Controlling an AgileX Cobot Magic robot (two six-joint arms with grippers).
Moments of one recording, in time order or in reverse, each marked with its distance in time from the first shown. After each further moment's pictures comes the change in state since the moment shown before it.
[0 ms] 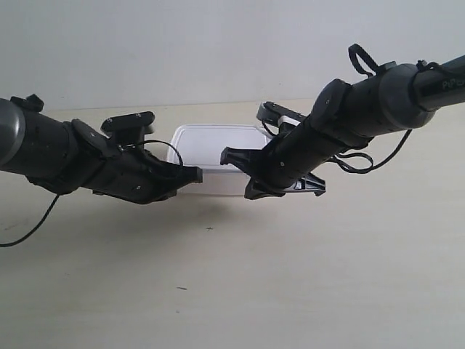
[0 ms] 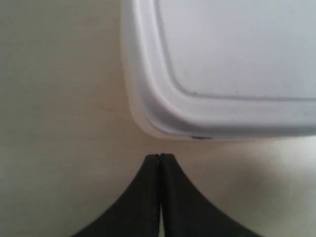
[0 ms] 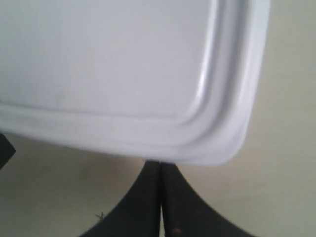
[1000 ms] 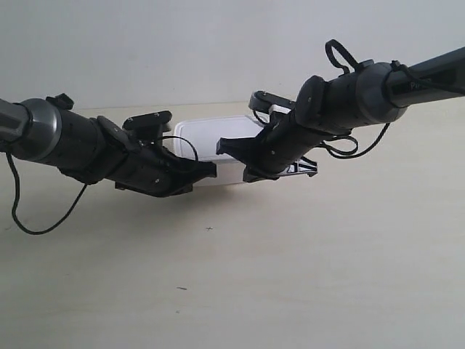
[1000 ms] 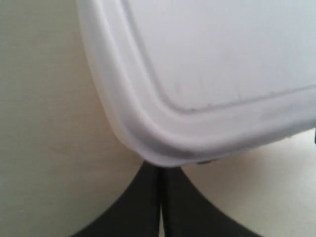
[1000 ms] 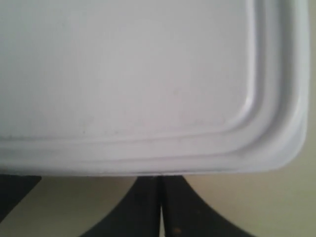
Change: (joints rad) left arm 0.005 0.125 -0.157 0.002 0.059 0.000; right arm 0.000 0.094 -0.155 -0.203 -0.028 0.119
